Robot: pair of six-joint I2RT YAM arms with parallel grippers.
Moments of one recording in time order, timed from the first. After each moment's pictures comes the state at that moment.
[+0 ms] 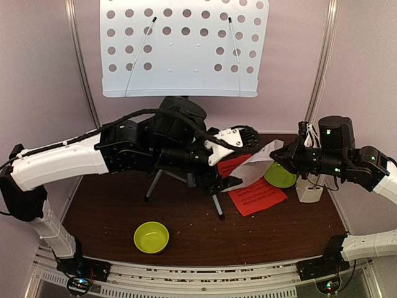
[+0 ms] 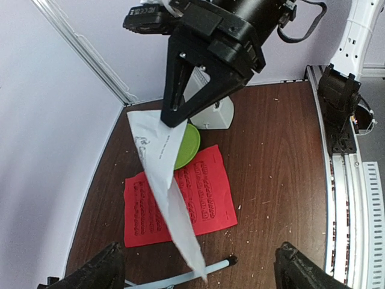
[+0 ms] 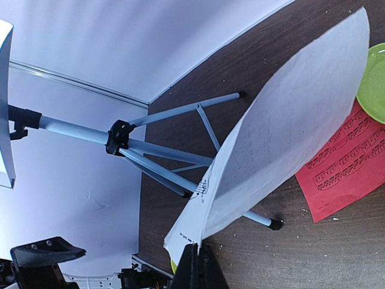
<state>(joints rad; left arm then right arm) -1.27 1.63 1.69 -0.54 -0.11 0.37 0.79 0.90 1.03 -0.57 0.08 1.09</state>
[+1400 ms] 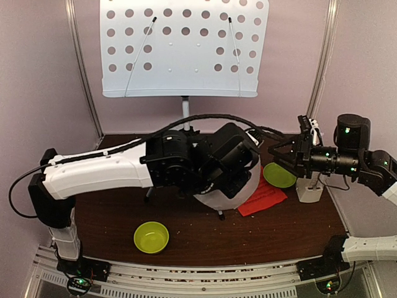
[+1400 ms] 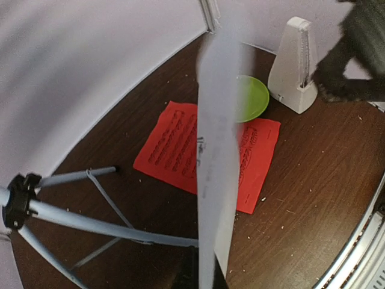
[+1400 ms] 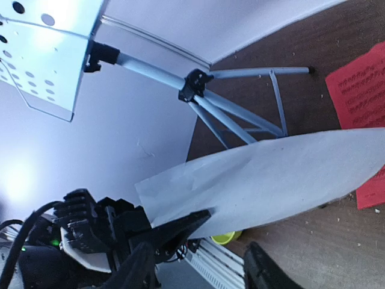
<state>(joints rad) -1.40 1.94 2.04 -0.84 -0.63 -0.22 0.75 0.81 1.02 -0.50 -0.23 1.01</state>
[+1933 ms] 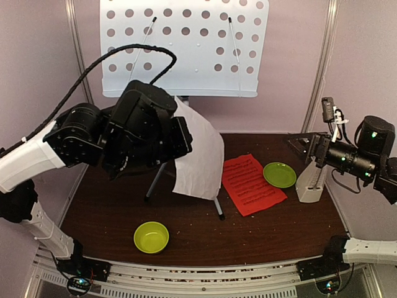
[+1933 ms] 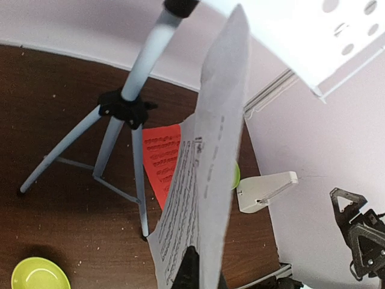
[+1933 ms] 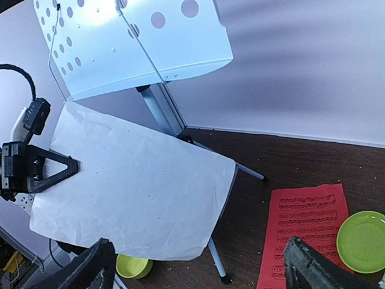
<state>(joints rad) -1.39 1.54 1.83 -0.88 -0.73 -1.10 0.78 0.69 1.02 -0.45 0.01 0.42</state>
